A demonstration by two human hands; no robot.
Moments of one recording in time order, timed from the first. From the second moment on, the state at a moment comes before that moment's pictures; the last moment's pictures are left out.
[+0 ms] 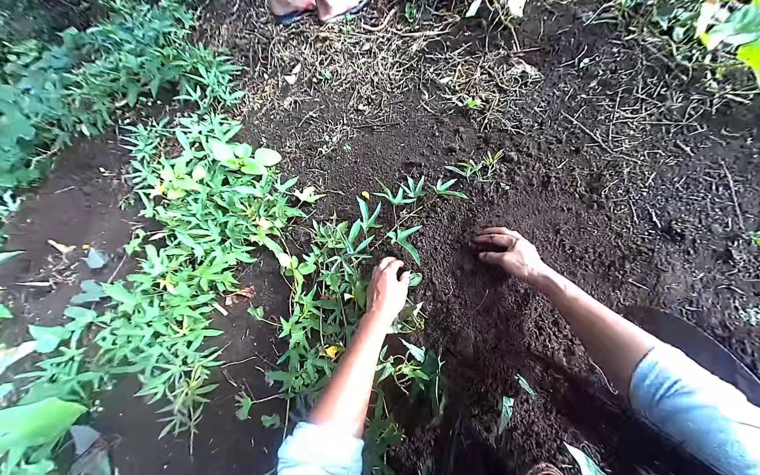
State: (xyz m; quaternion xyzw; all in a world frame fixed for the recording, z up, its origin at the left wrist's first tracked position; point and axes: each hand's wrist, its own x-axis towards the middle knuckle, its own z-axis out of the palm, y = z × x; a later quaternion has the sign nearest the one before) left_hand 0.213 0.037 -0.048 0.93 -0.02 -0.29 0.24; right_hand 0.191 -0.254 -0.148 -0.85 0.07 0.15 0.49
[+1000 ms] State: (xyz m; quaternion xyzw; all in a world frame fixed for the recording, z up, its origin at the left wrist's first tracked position) left_hand 0.149 0.051 -0.038 0.93 0.06 -0.29 0.22; right_hand 0.169 -0.141 -0.082 -0.88 -0.16 0.35 0.28
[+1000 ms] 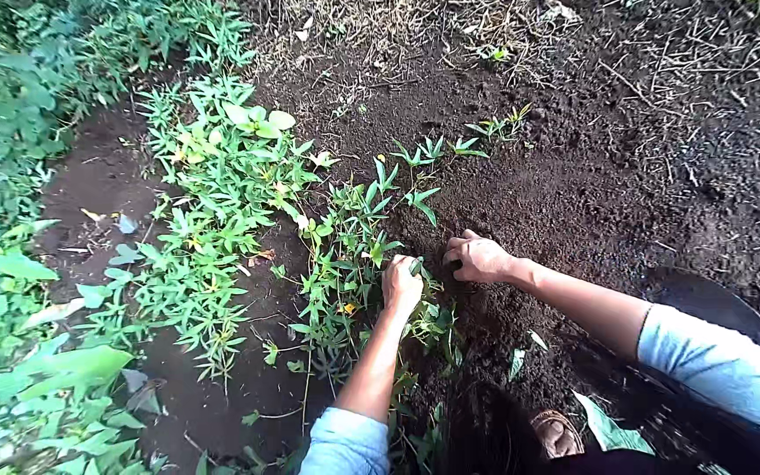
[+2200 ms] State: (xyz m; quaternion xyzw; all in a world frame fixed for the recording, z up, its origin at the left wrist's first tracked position) left_hand 0.158 0.051 -0.025 0.81 0.17 -0.34 0.45; right_hand 0.103 -0.172 -0.072 -0.87 -0.07 0.28 0.39
